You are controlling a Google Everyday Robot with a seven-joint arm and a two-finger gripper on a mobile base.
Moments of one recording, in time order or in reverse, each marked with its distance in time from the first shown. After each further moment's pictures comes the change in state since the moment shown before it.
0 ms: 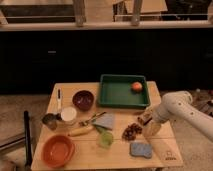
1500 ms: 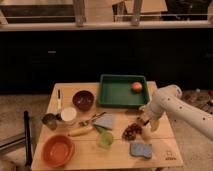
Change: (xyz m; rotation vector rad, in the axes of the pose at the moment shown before) arm -0.020 -0.021 0.010 -0.040 0.070 -0.498
